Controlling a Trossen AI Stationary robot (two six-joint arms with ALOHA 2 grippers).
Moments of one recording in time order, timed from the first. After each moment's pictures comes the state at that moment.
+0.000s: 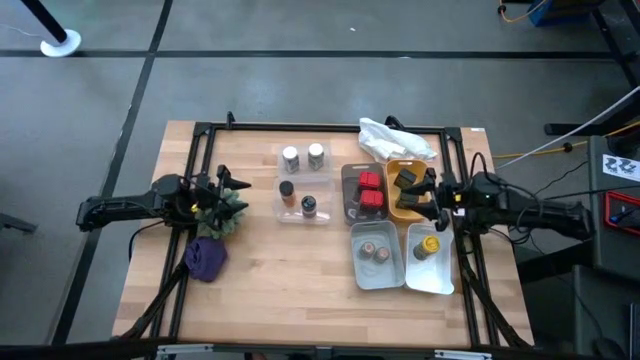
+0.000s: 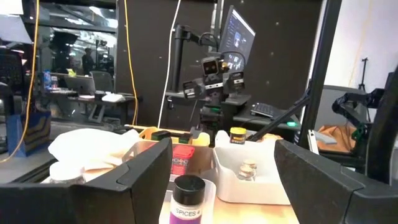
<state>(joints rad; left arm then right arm) 0.11 0.00 0.01 0.18 0.04 -0.11 -0.12 0.24 0.23 0.03 -0.17 0.31</state>
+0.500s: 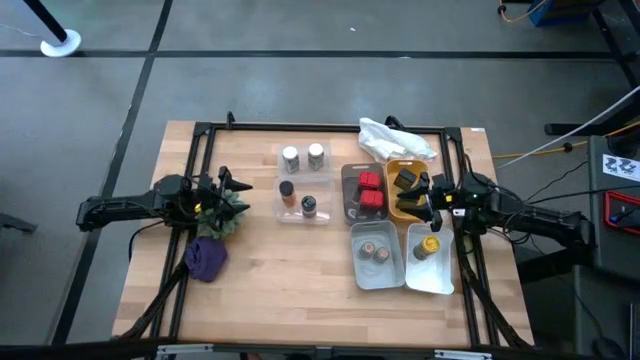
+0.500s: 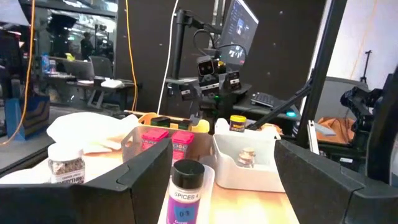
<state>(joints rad) 0.11 0.00 0.01 0.12 0.04 -0.13 -0.28 0.24 0.12 0.06 -0.36 0.34</state>
